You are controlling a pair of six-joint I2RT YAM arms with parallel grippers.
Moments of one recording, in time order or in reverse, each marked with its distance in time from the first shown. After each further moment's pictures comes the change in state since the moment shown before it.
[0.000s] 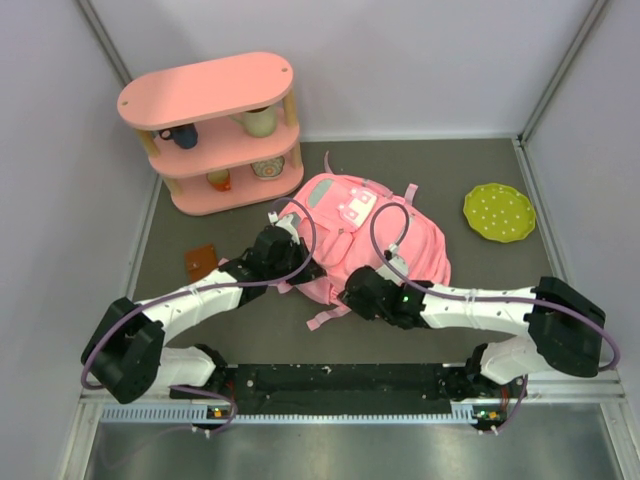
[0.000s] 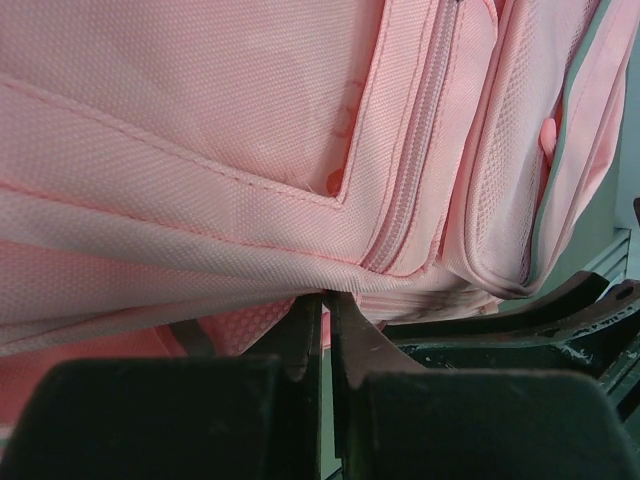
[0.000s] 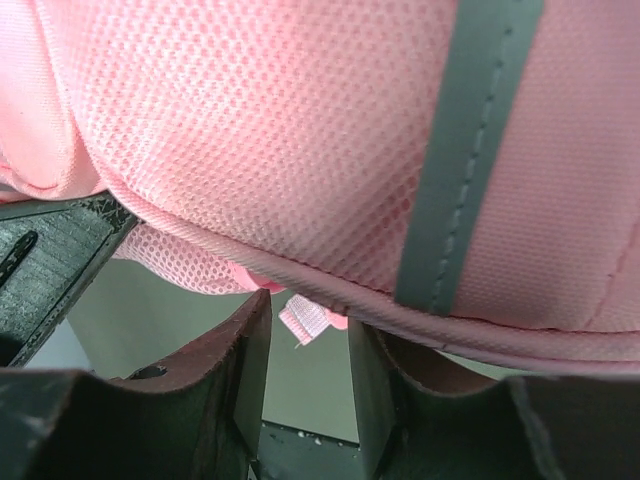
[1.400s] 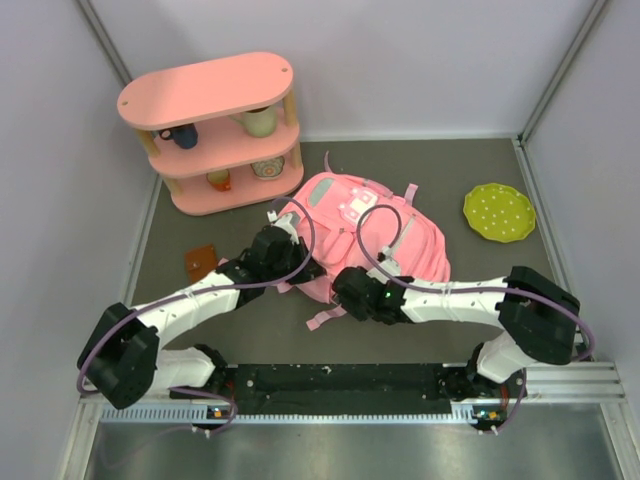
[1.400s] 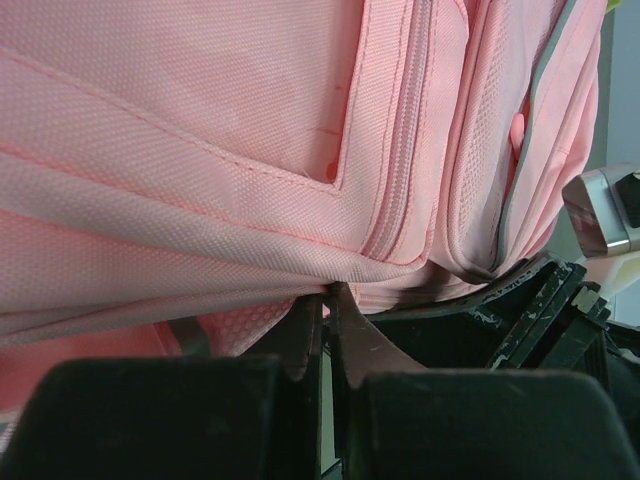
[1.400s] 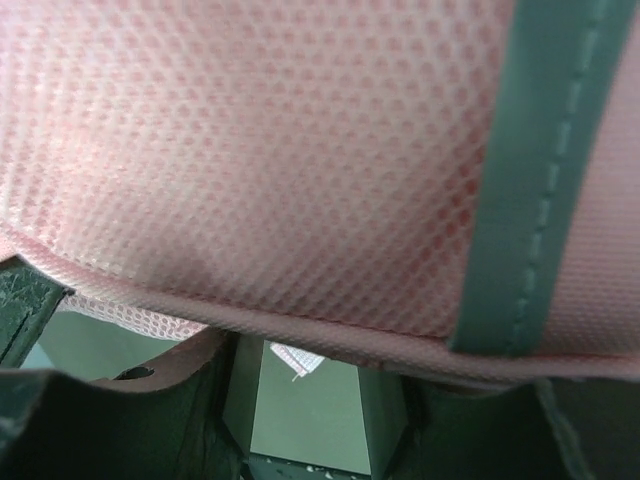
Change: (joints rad) left arm 0.000 -0.034 0.000 -0.010 0.004 0.007; right arm -0.003 0.141 0.097 -0.060 0.005 0.049
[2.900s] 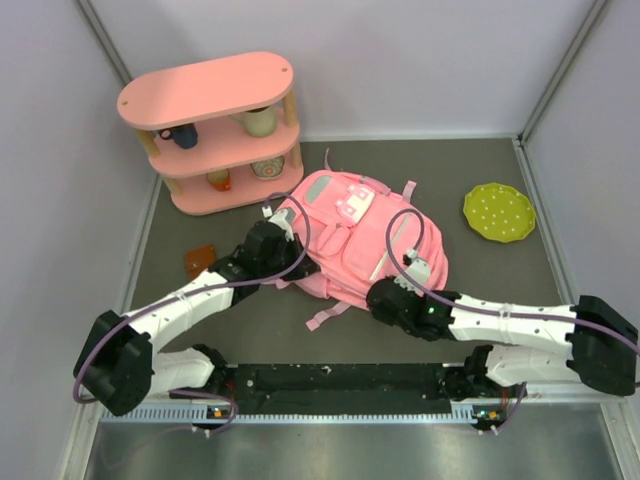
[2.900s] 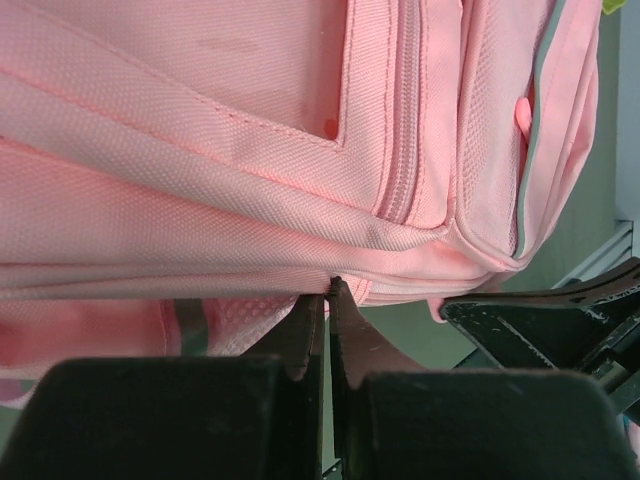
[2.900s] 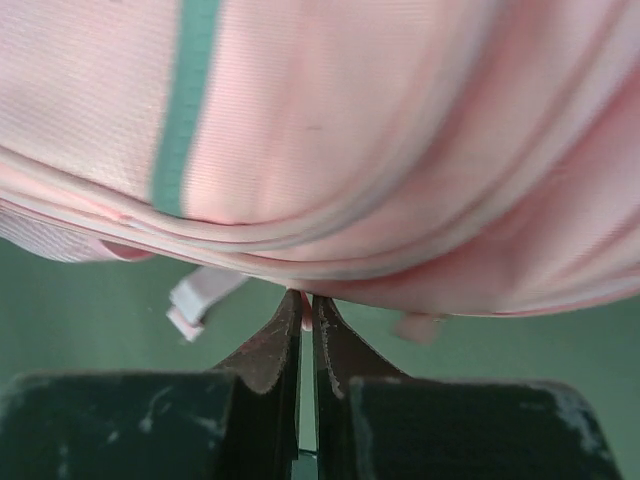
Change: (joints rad) left arm 0.038 -0.040 0.027 -0.068 0.010 0.060; right arm 0.022 -0.329 -0.187 -0.093 0.124 -0.200
